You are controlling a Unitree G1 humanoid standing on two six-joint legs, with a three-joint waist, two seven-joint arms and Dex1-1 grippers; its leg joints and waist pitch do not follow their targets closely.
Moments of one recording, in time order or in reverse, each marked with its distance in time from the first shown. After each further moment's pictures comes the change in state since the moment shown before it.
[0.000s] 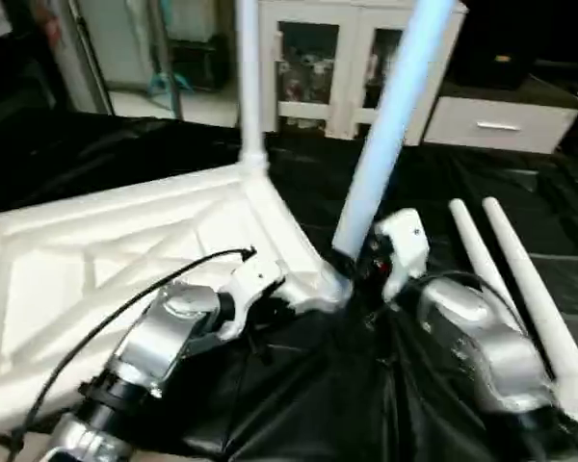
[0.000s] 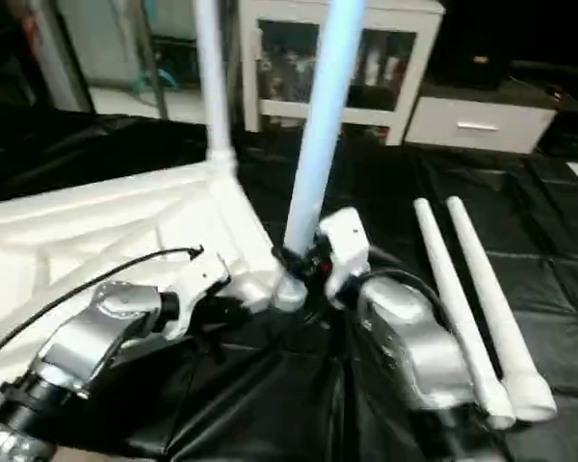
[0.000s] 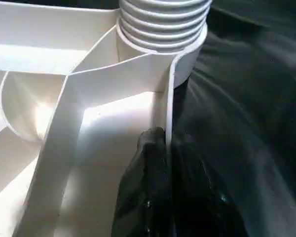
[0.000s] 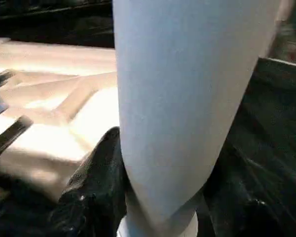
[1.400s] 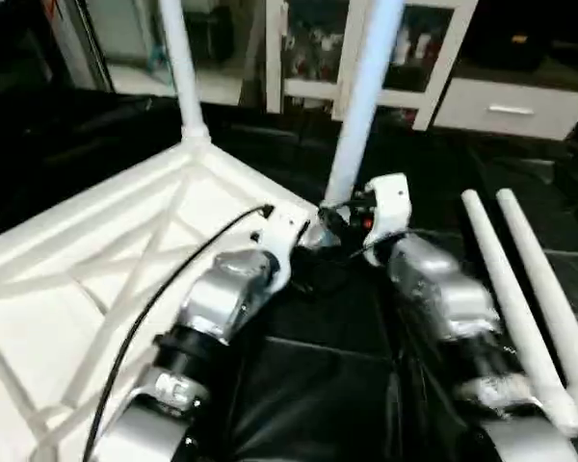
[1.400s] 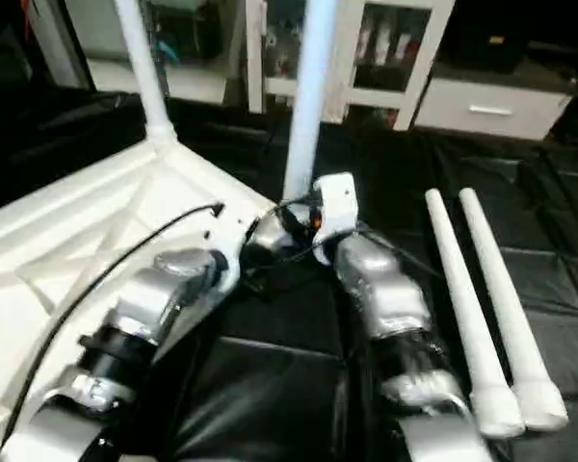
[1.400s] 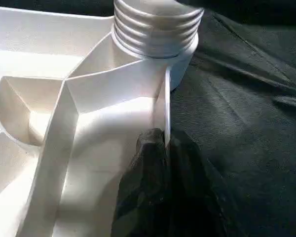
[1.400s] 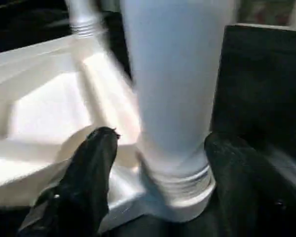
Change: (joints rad) left arm -0.197 -0.207 0.114 0.228 0.003 0.012 0.302; right arm -0.201 0.021 -0.089 0.293 0.029 -0.037 0.016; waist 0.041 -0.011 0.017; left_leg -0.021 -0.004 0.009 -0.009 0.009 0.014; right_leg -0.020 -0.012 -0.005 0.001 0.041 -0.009
